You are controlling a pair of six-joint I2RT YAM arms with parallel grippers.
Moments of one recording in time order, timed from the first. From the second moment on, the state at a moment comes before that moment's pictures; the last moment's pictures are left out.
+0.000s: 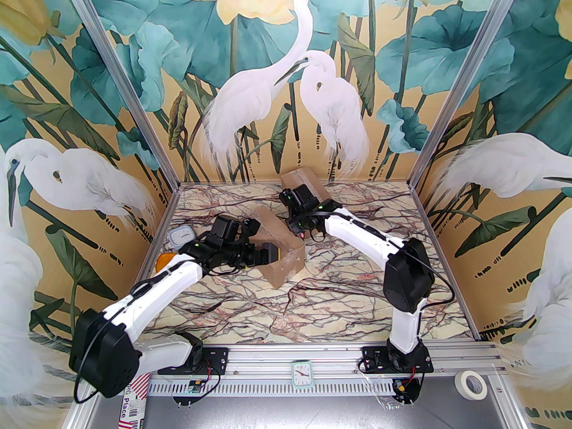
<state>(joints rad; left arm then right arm) -0.43 1.22 0.99 -0.63 0.50 -0.51 0.69 1.88 1.65 -0.70 0.09 0.01</state>
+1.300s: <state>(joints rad) -0.23 1.18 0.87 -0.49 0.69 -0.56 0.71 2.18 2.11 -0.85 0.07 0.03</state>
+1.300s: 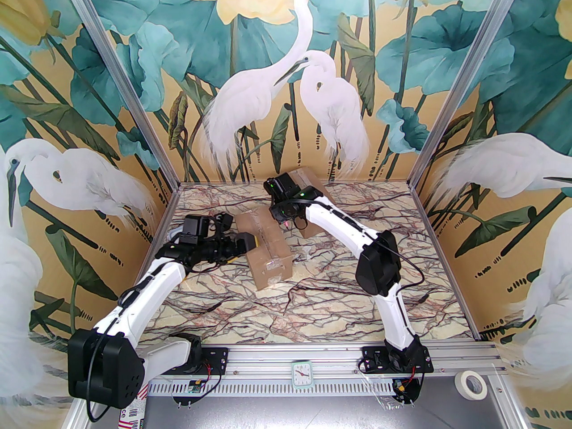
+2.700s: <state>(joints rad) -0.06 1.47 1.22 -0.61 0.54 -0.19 0.82 1.92 1.69 -0.11 -0.03 -0.03</state>
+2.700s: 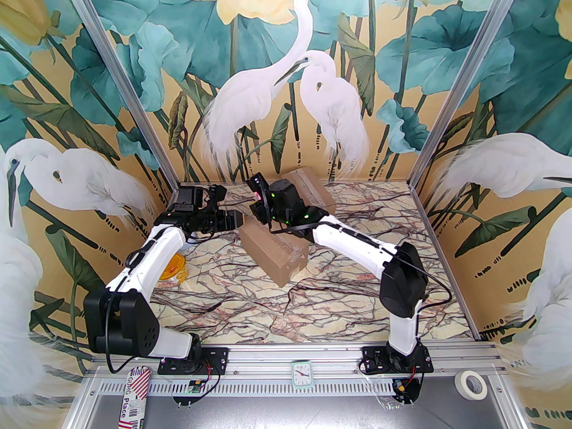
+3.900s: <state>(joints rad) -0.06 1.50 1.21 -0.60 0.63 -0.24 0.79 1.98 1.67 0.09 -0.06 -0.03</state>
